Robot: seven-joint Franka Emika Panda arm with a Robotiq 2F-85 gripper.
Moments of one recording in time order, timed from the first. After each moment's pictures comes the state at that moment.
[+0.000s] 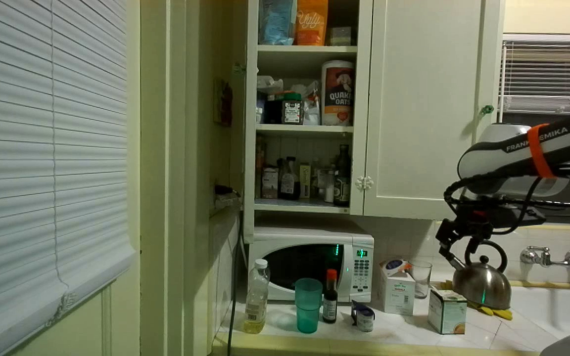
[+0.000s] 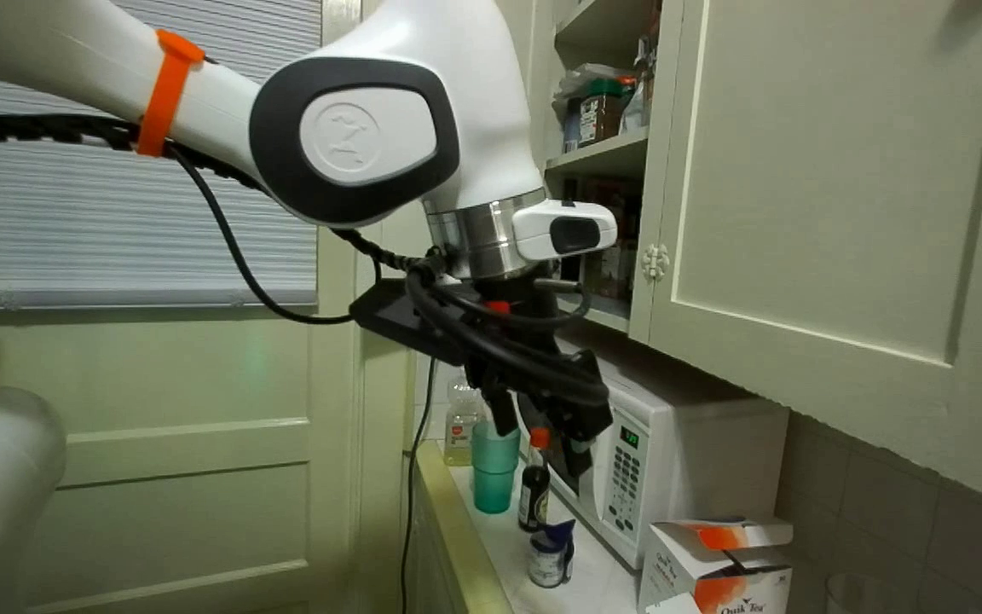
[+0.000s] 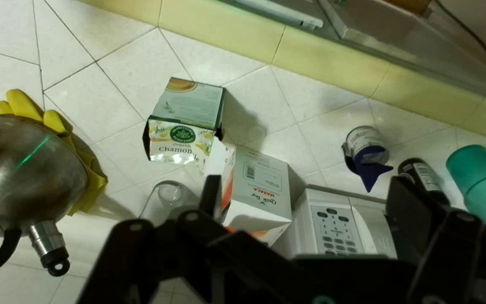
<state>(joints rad) -0.22 -0.81 -0.28 -2.68 -0.18 2.24 -0.23</state>
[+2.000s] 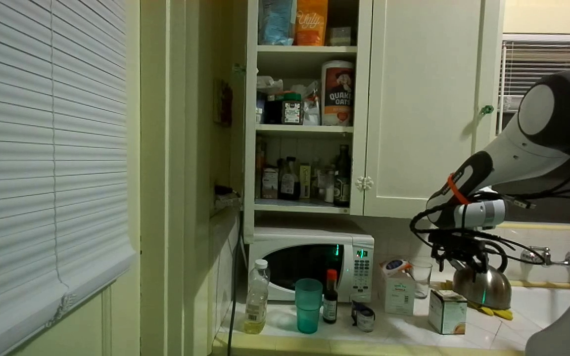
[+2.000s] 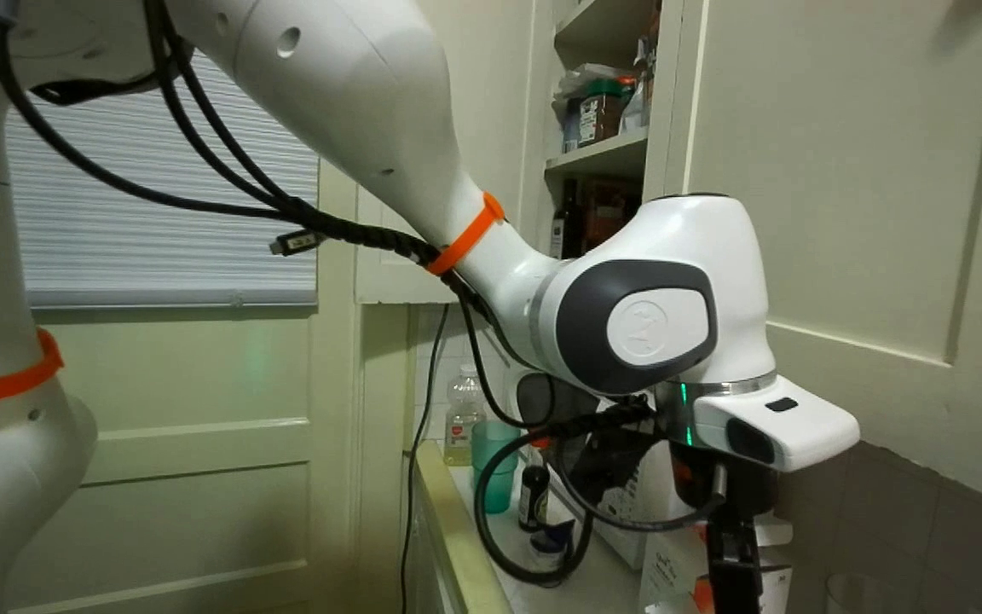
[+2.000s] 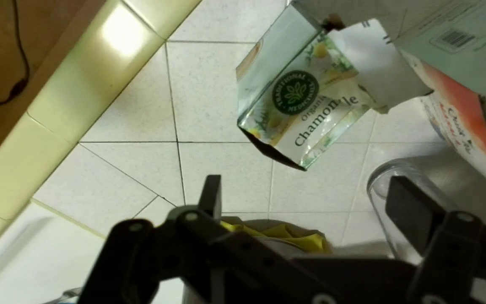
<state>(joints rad) -0.41 -0.07 -0.22 -2.33 -0.19 2.49 0.73</state>
